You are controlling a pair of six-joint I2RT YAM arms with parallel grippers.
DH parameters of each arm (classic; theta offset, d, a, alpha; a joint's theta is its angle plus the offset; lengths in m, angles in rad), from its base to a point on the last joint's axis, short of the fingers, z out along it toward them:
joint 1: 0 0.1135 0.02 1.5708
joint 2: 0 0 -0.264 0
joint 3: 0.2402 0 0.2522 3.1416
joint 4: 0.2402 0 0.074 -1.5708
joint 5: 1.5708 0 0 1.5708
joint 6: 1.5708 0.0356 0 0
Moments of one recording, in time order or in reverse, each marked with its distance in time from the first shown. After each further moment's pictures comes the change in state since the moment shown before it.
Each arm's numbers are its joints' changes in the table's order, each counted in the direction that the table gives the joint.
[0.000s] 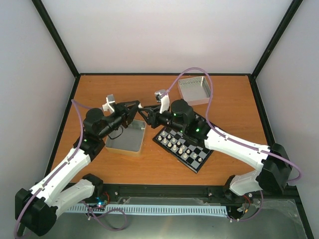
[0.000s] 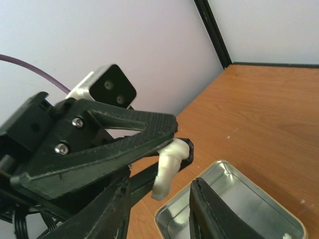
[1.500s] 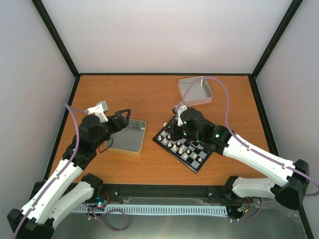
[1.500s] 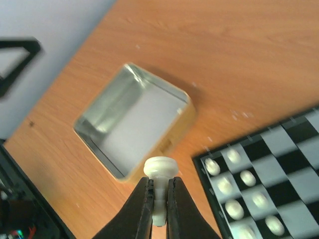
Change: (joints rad) left arm 0.002 0.166 -0.003 0.422 -0.265 0.631; right arm -0.017 0.187 -0.053 0.548 0.156 -0.011
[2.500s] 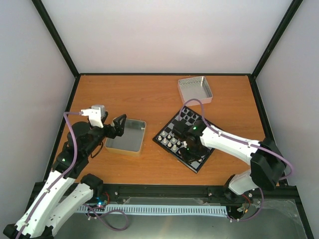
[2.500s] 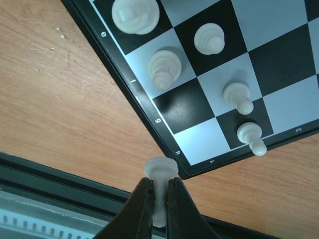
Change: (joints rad) left arm 0.000 0.158 0.054 0.160 -0.095 0.572; right arm -0.064 -0.255 -0.013 0.763 -0.113 -0.018
